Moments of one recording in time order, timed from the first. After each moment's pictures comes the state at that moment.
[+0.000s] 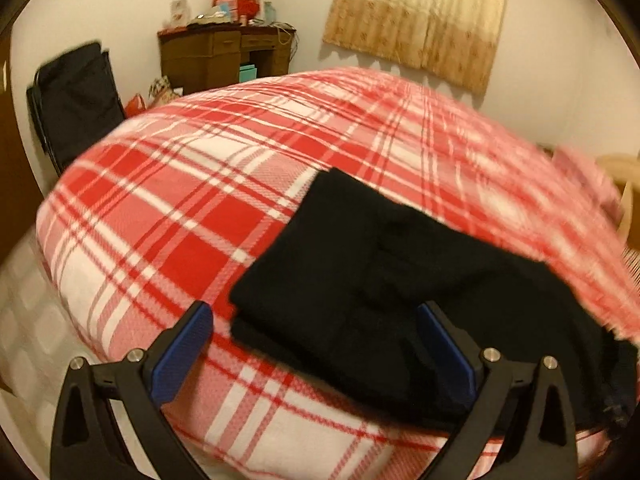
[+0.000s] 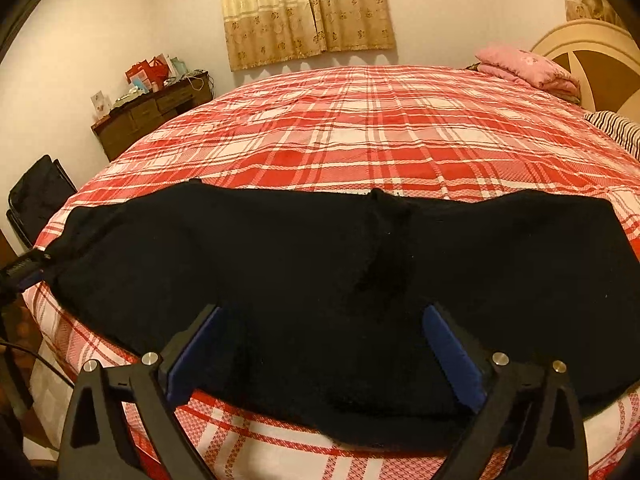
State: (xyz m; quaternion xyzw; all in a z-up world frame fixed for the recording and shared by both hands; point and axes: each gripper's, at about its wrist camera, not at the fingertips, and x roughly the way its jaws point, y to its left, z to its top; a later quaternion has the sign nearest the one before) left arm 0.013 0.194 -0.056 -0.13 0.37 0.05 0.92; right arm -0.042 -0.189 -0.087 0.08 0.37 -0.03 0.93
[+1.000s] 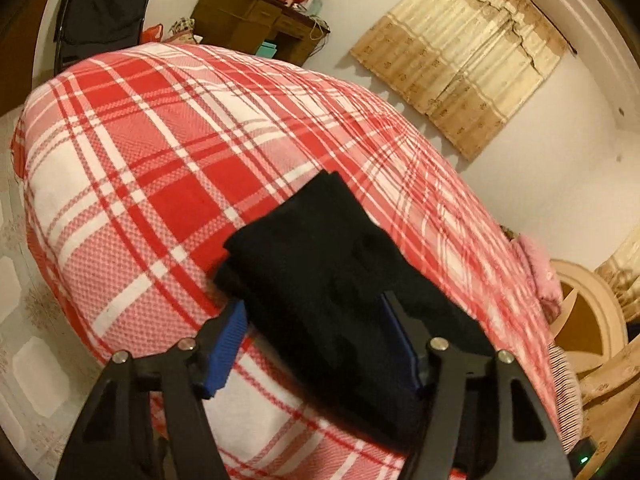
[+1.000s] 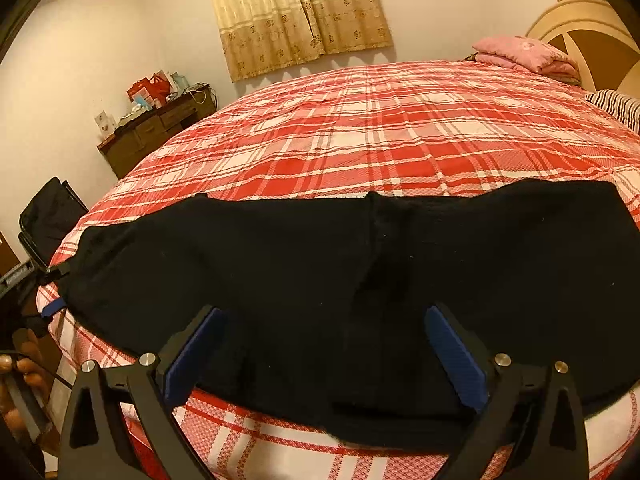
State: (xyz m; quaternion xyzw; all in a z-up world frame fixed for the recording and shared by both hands) left arm 0.012 0.207 -0.068 -0.33 0.34 0.01 0.88; right arm -0.046 -0.200 -0.085 0.11 0.36 -0.01 0.93
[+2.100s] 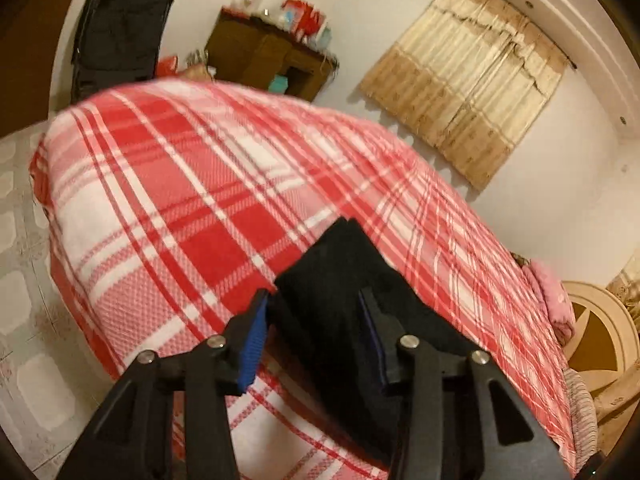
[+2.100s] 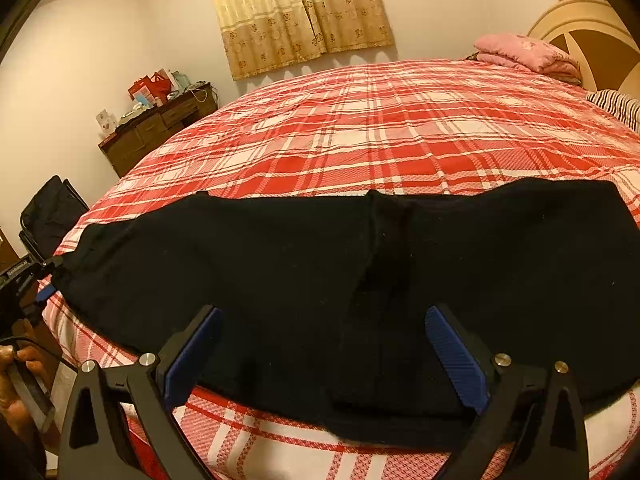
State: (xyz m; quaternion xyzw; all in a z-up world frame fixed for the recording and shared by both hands) left arm -0.003 0.222 -0.073 -0.32 0.30 0.05 0.90; right arm -0.048 -0.199 -0.086 0.11 0.36 -0.01 0.93
